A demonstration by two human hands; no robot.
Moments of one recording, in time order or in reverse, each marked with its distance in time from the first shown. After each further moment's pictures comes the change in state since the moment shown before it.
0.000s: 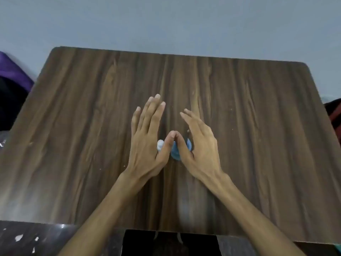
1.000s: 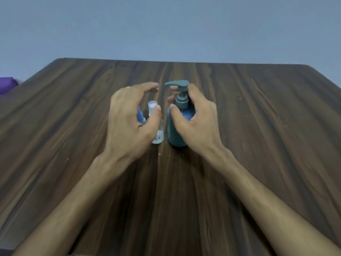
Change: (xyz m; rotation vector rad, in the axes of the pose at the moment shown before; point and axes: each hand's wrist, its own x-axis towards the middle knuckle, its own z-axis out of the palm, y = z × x) left_hand -0.065 -0.053 0.056 0.058 0.323 0.138; right_hand -0.026 0.072 0.072 0.266 0.247 -0.260
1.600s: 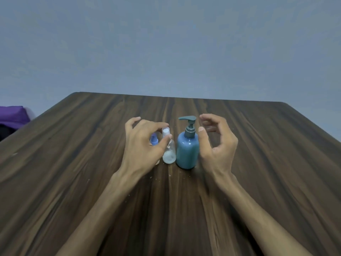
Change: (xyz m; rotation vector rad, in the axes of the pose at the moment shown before) left_hand 0.005 -0.021 -0.010 -0.080 0.054 0.035; right_hand -0.011 -0.017 -0.012 -0.005 0.397 -0.133
